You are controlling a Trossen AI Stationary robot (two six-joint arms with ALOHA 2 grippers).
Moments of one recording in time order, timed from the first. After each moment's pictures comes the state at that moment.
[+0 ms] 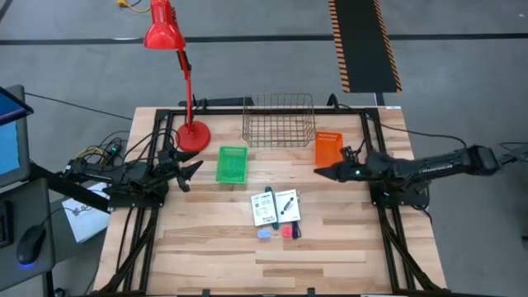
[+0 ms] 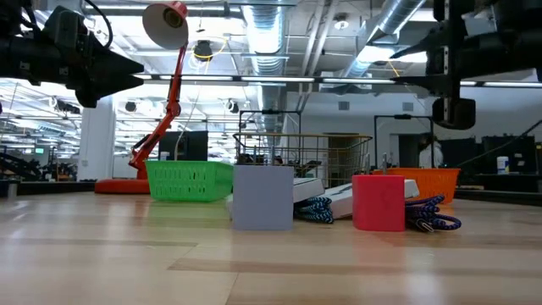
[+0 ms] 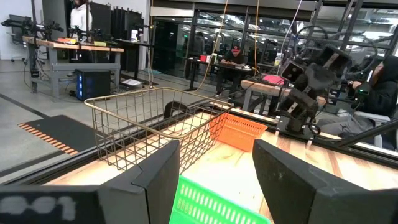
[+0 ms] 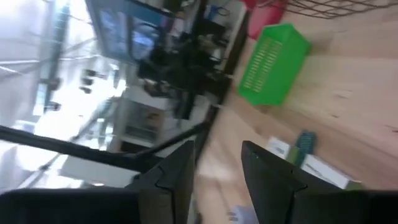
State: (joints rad) left arm -0.18 0.01 0.01 0.08 -0.64 -0.13; right arm 0.07 0.70 0.20 0.35 0.14 1.18
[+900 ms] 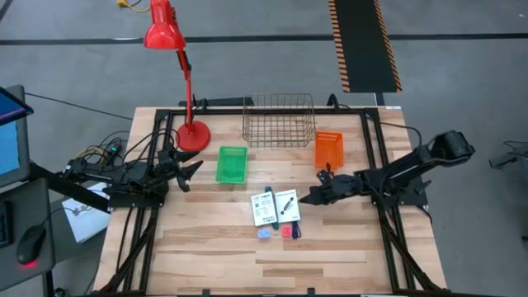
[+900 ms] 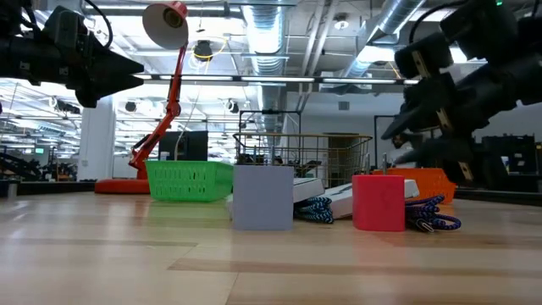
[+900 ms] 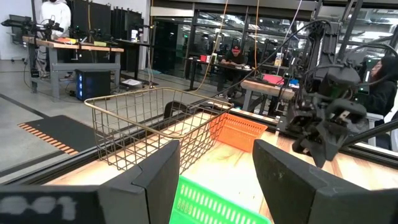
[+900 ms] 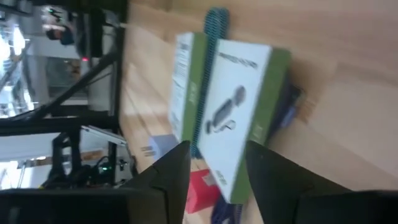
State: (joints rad) left arm -0.18 0.01 0.01 0.08 -0.64 -0.13; right arm 0.22 1.32 0.27 0.51 0.05 1.42
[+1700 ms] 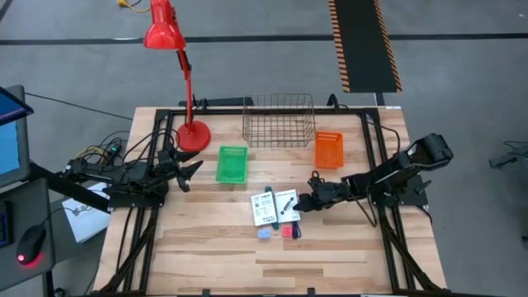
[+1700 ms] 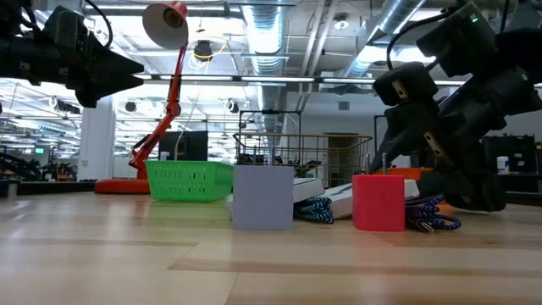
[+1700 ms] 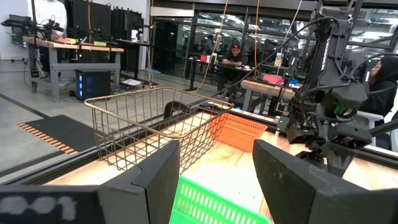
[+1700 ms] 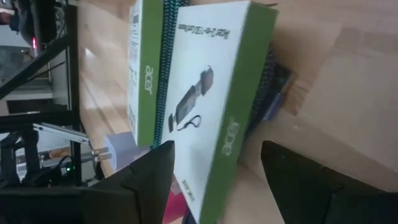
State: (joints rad) left arm -0.18 0.01 0.01 0.08 -0.64 -0.13; right arm 0.24 1.56 0.38 0.51 0.02 1.43
